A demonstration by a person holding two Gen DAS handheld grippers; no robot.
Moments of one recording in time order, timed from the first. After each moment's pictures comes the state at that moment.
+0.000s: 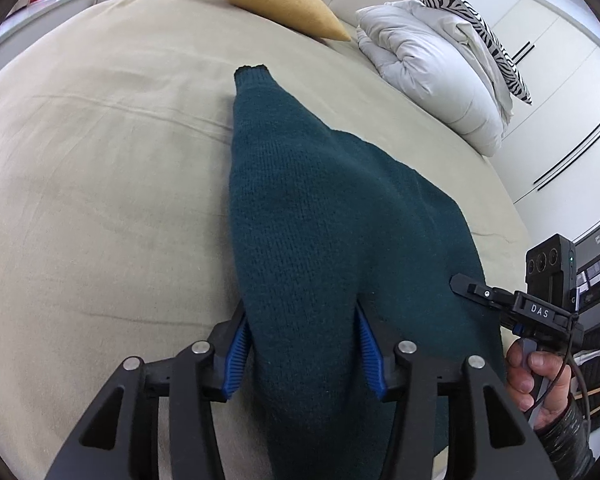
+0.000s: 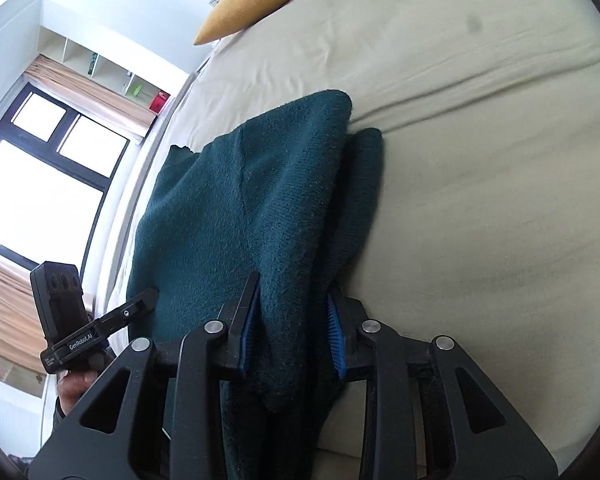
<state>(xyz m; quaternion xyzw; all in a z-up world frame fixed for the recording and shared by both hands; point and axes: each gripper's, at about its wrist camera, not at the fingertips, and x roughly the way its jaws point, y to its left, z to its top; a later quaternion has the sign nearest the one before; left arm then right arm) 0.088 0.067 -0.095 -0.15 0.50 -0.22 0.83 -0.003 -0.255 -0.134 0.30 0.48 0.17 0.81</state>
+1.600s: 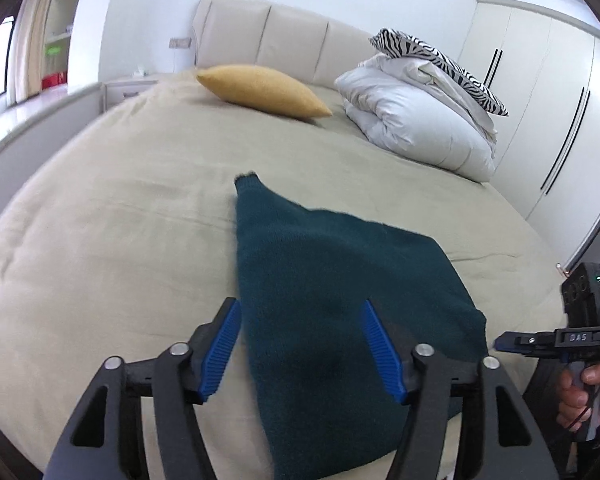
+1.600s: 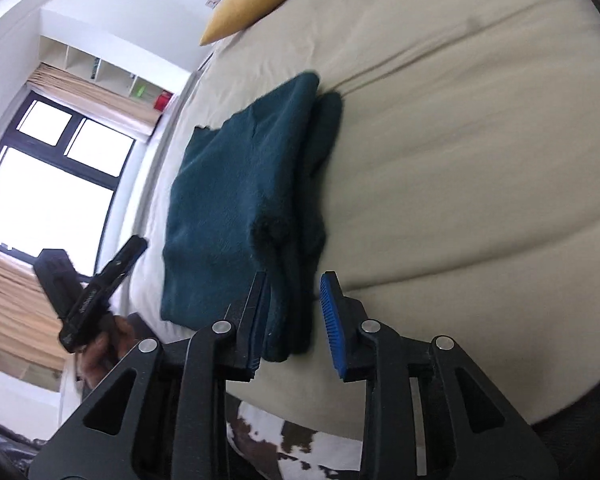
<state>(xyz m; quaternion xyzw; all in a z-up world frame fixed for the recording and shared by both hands) 0.024 0.067 -0.022 -0.06 0.34 -0.16 0.92 -0.057 -0.315 -0.098 0.32 0.48 0.16 0.80</state>
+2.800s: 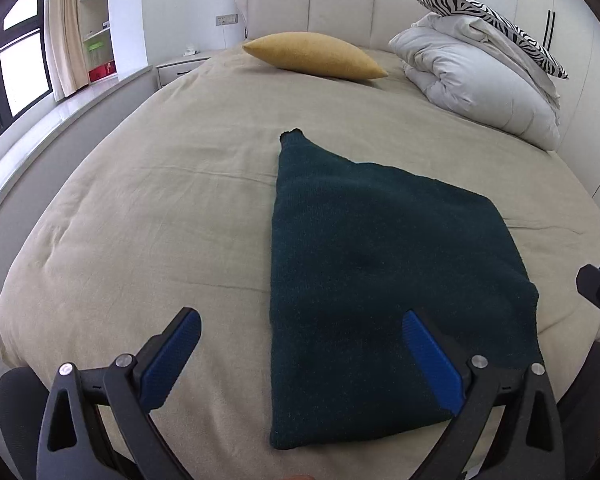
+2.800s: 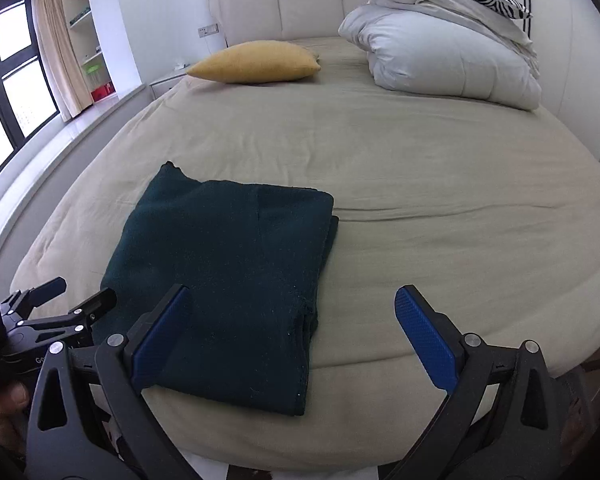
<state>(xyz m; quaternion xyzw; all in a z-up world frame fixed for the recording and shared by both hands) 0.019 0.038 -0.042 -0.01 0.43 -0.05 0.90 -0.032 -0.207 -0.015 0.06 0.40 -0.01 0.91</state>
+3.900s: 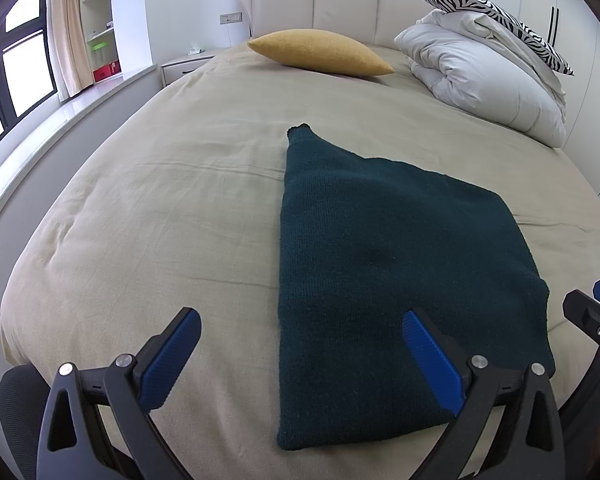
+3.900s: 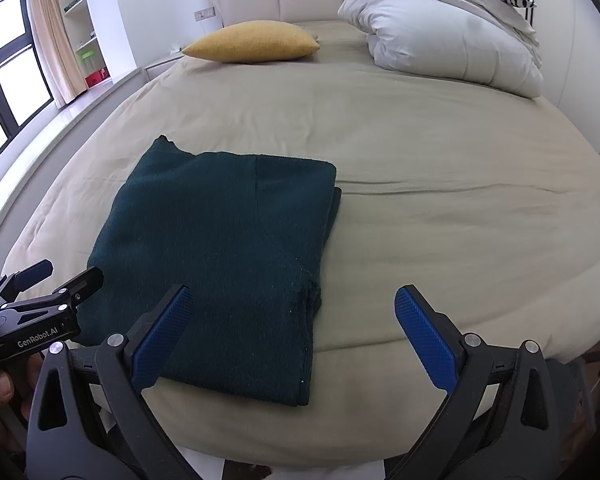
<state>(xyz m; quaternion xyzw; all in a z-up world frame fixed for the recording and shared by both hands) 0.022 0.040 -0.045 0.00 0.43 -0.04 0.90 -0.028 -0.204 -0.035 0.05 0.43 -0.01 0.90</state>
